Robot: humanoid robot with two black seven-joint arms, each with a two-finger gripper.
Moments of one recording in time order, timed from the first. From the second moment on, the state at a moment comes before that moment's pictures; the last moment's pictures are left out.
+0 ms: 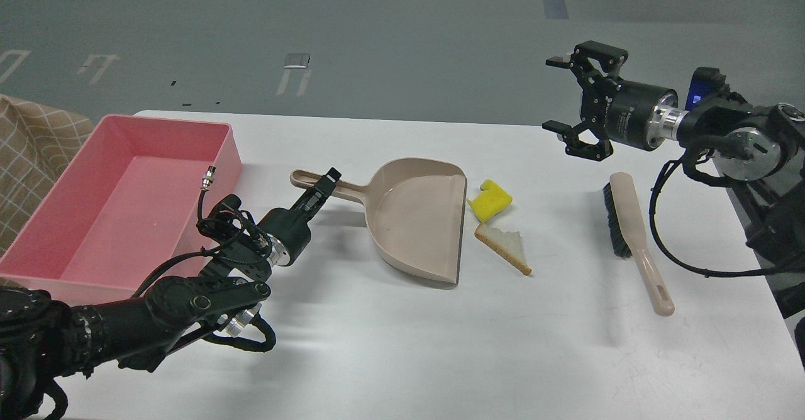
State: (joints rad) left arm -0.71 0.31 0.02 -0.91 0.54 0.49 -0.49; right arm 0.95 -0.44 0.72 0.89 -0.52 0.49 -0.40
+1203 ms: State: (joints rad) left arm -0.72 0.31 0.03 -0.90 0.54 0.49 -0.49; right arm 0.71 -0.95 0.50 1.54 -1.09 0.49 -0.49
